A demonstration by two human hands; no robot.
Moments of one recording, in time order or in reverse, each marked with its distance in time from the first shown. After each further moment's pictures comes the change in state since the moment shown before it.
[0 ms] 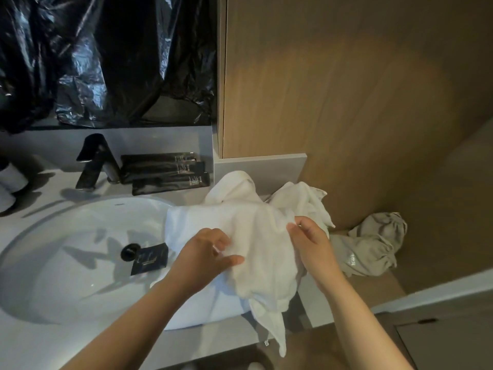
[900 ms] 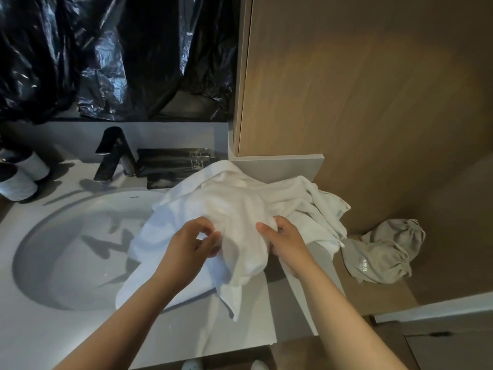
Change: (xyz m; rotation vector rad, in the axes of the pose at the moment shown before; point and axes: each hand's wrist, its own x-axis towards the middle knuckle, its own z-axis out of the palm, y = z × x) left_hand -0.004 -0.034 -0.020 -0.329 0.212 0.009; right_hand 0.031 0.005 0.059 0.150 -0.200 0.184
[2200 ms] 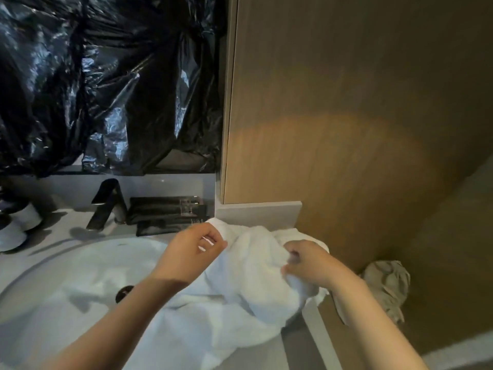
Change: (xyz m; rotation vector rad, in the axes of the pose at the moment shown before) left_hand 0.038 0.079 -0.012 0.198 0.043 0.196; right_hand -0.005 -0.076 -0.092 -0.956 -0.167 -0.226
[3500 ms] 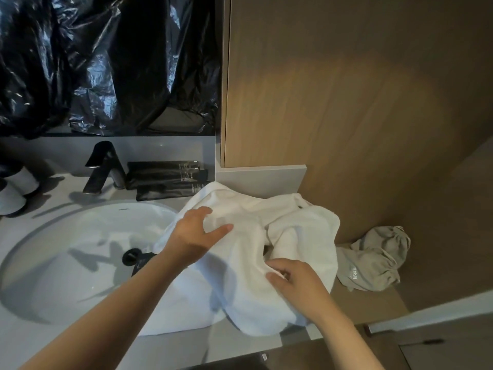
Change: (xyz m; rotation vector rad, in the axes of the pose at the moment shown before) left_hand -0.006 -0.044 0.042 0.134 -0.076 -0.270; right_hand -0.054 0.015 0.108 0.302 0.083 0.040
